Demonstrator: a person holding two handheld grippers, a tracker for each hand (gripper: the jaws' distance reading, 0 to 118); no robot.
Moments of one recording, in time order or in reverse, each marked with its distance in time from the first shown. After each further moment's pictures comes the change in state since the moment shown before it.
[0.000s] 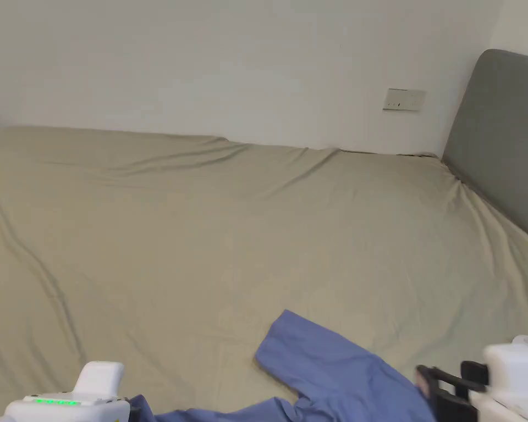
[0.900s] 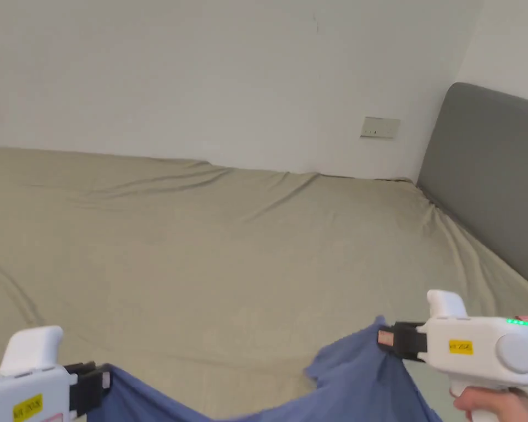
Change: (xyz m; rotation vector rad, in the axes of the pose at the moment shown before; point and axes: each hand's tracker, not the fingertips) left arm -0.034 0.047 0.113 0.222 -0.230 0.162; right arm 0.052 0.076 -0.038 -0.056 0.218 -0.251
